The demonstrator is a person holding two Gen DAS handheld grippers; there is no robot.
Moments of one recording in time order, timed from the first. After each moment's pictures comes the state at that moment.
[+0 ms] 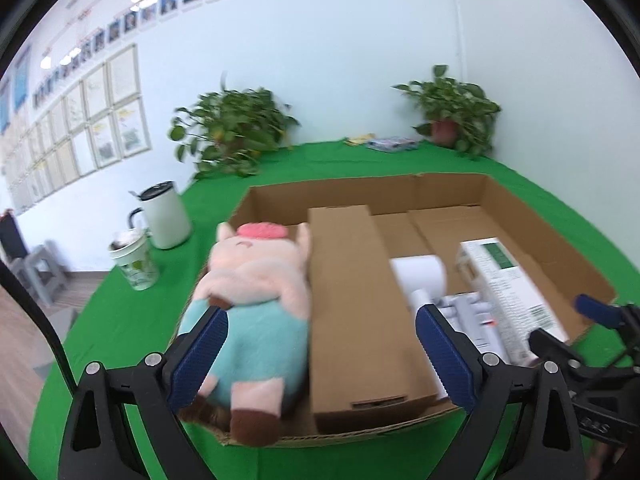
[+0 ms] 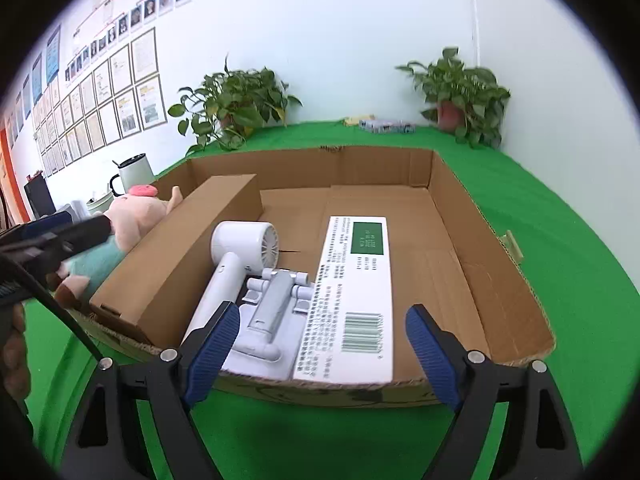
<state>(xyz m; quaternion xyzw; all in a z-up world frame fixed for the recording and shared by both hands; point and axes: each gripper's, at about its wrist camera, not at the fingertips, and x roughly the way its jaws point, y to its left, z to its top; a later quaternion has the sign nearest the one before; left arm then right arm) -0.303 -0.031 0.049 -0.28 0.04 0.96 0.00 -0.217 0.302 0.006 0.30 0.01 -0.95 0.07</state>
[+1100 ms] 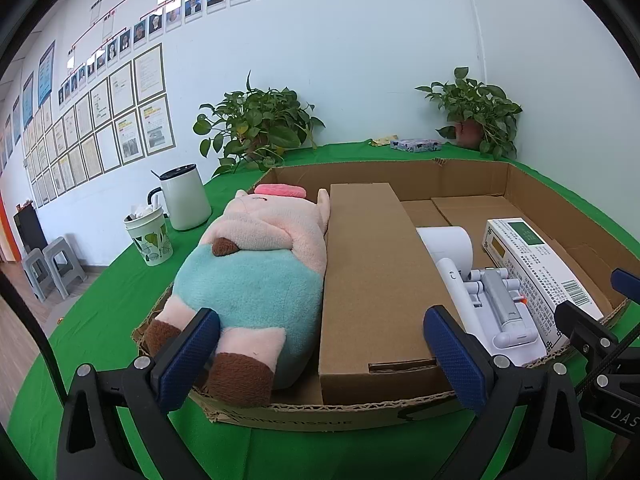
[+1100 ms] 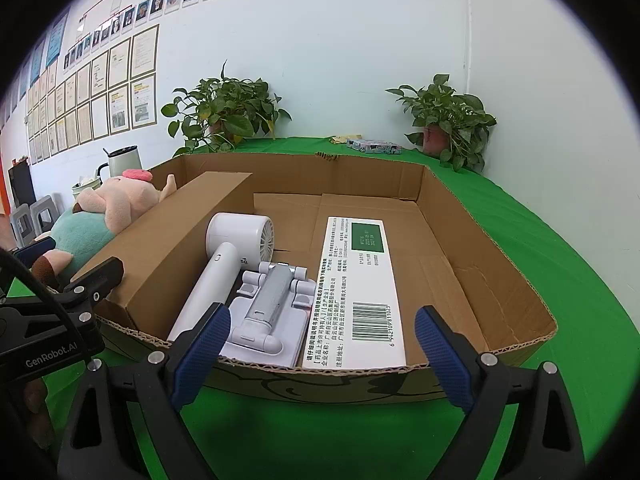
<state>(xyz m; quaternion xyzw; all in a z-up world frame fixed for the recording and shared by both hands) -0.305 -0.016 -0.007 -0.26 0.04 0.96 -0.03 -0.212 0.290 -0.005 0.27 0.04 -0.96 0.03</state>
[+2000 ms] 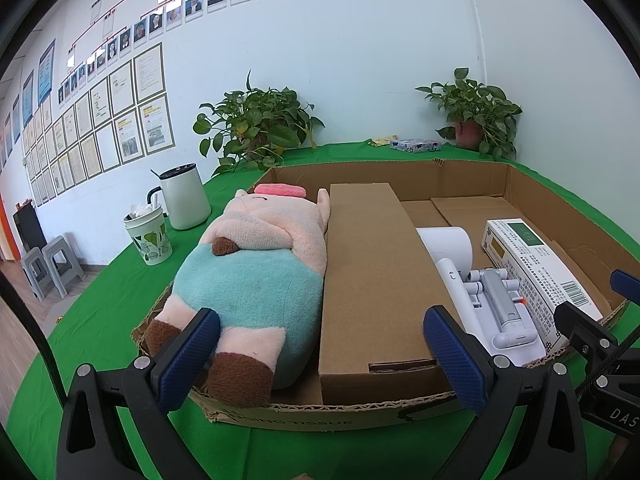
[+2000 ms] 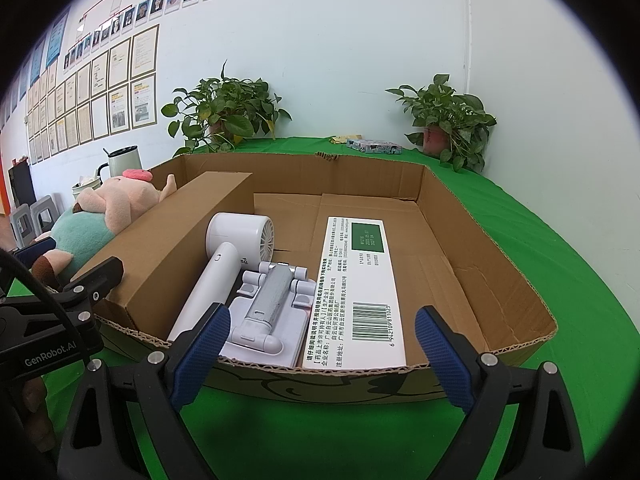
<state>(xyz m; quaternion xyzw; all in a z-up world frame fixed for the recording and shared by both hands) -0.307 -0.015 -0.008 -0.26 0.04 0.96 -0.03 -0.212 0.290 -0.005 0.27 0.04 -0.96 0.03</state>
